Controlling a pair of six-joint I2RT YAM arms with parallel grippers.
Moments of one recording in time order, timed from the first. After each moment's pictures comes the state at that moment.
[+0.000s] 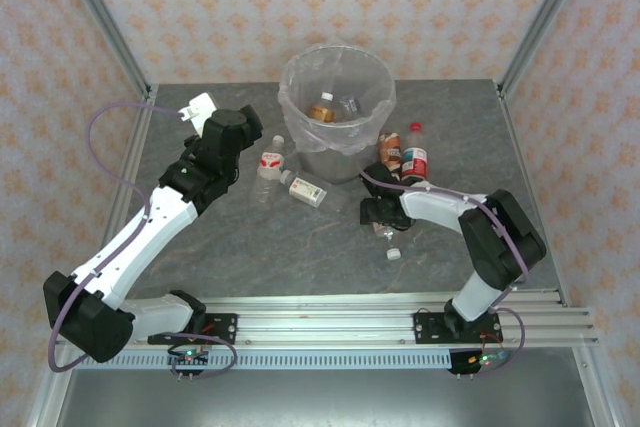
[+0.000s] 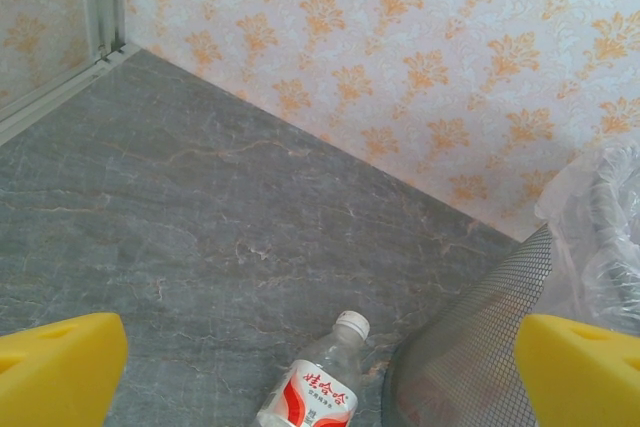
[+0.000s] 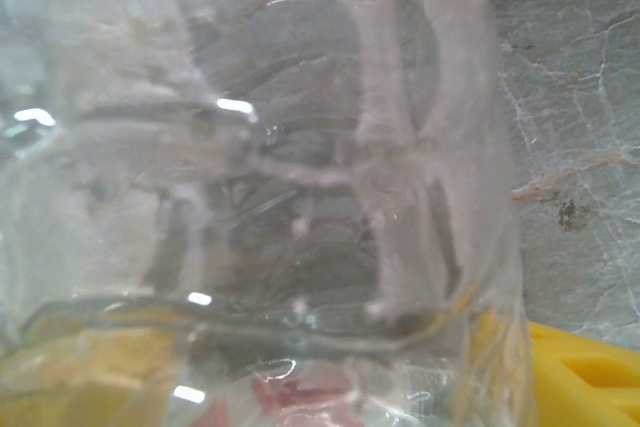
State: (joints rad) left arm -0.44 1.21 1.15 -0.44 -0.66 -0.71; right arm 0.57 1.63 0.87 -0.53 0.16 0.58
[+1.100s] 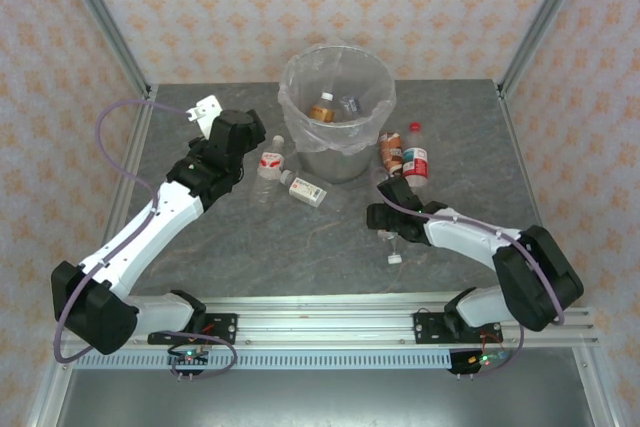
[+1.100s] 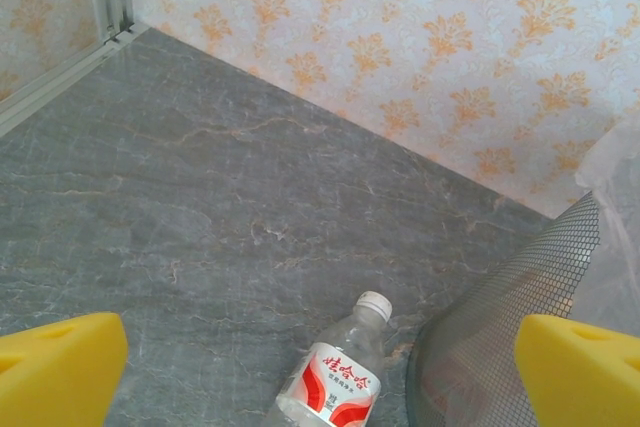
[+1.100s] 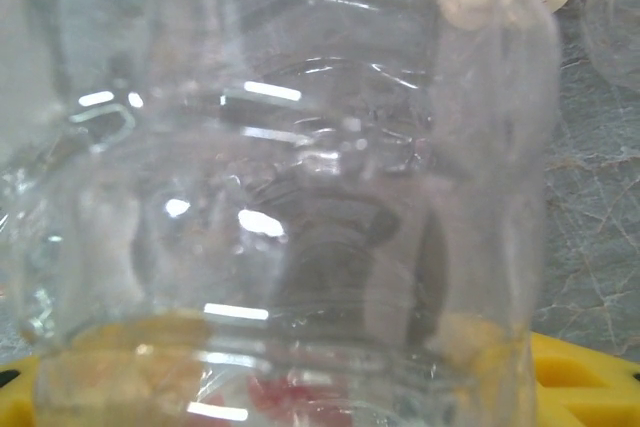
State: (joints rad) left arm -0.44 1.26 1.15 -0.47 -0.65 -0.71; right arm 0.57 1.36 0.62 -0.28 0.13 0.50
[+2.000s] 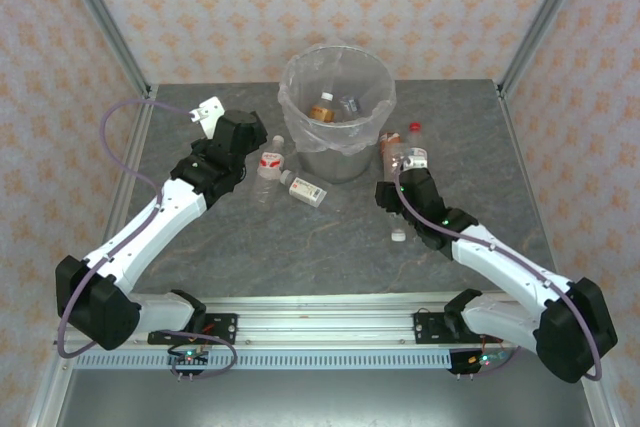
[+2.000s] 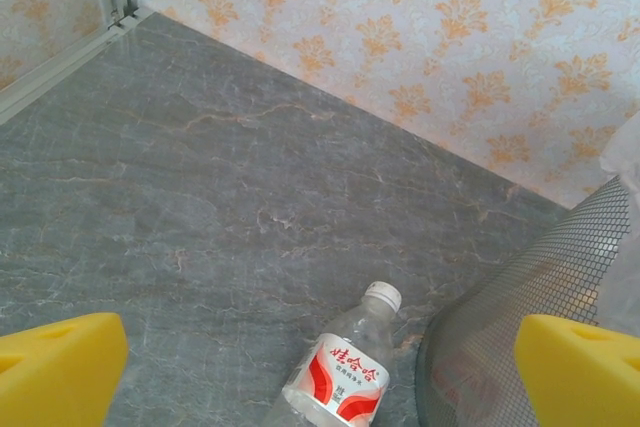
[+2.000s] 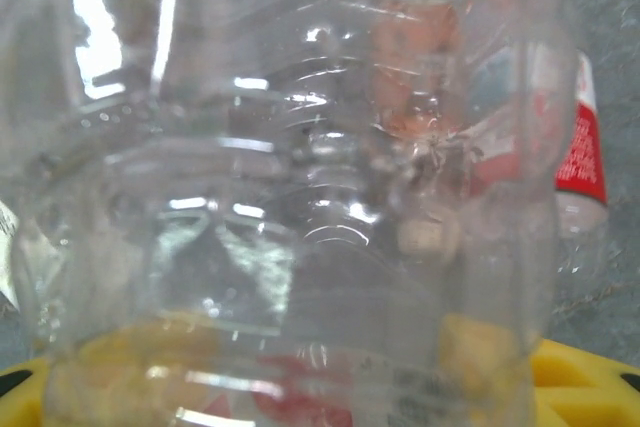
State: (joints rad) left arm -0.44 1.29 1.15 -0.48 -0.65 -0.72; right arm 0.57 1.06 0.64 -0.22 0.28 0.44
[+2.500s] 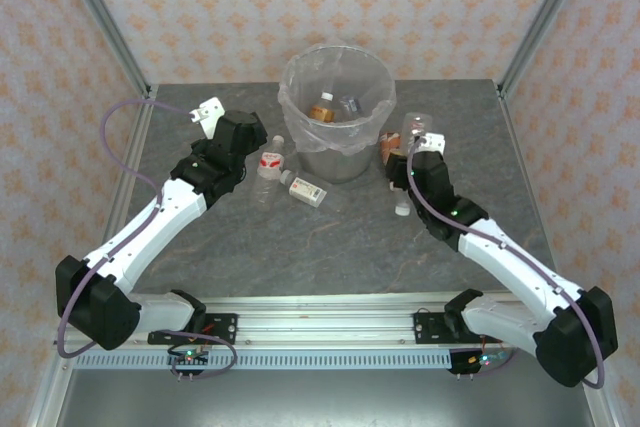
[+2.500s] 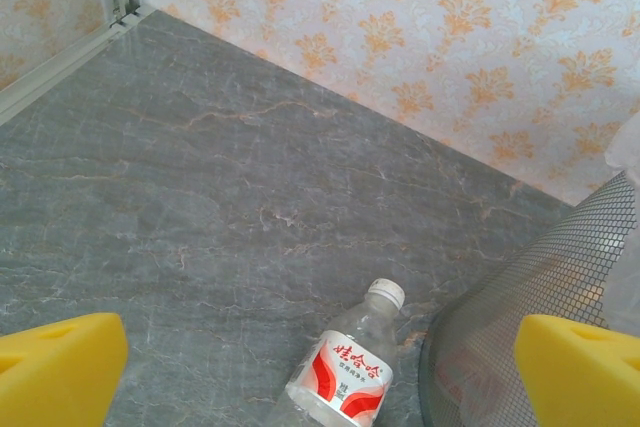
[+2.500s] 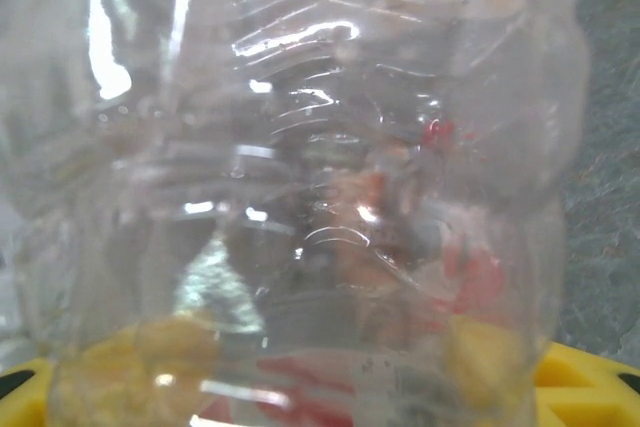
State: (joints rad) left arm -0.44 1.29 1.15 -0.49 -0.65 -0.72; right arm 0.52 1.04 0.77 -0.20 0.41 0.43
